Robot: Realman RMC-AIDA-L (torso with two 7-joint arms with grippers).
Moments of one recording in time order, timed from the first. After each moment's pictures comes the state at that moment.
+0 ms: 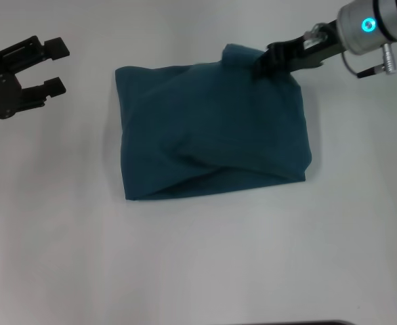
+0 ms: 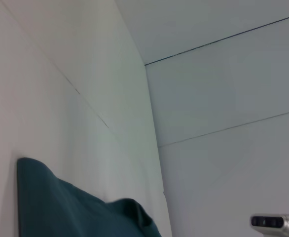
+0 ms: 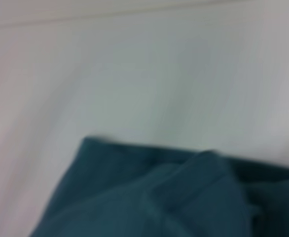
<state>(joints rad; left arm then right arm) -0.44 -2.08 -2.73 -0.81 -1.12 1.71 -2.49 0.88 2.03 -0.96 -0.63 -2.43 -1.16 2.62</state>
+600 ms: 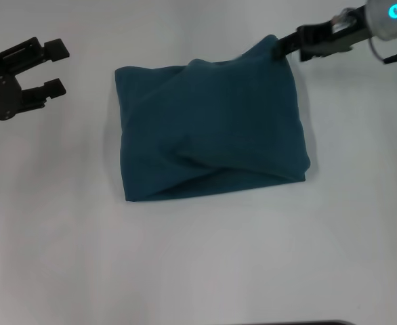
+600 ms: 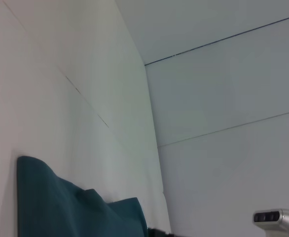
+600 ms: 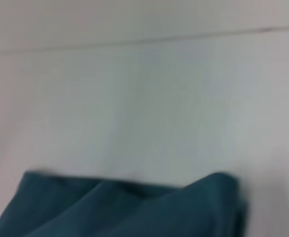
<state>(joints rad) -0.44 -2.08 -2.73 -0.81 -1.12 1.71 -2.48 0.86 1.99 -0.95 -0.65 -2.46 -1.12 2.65</state>
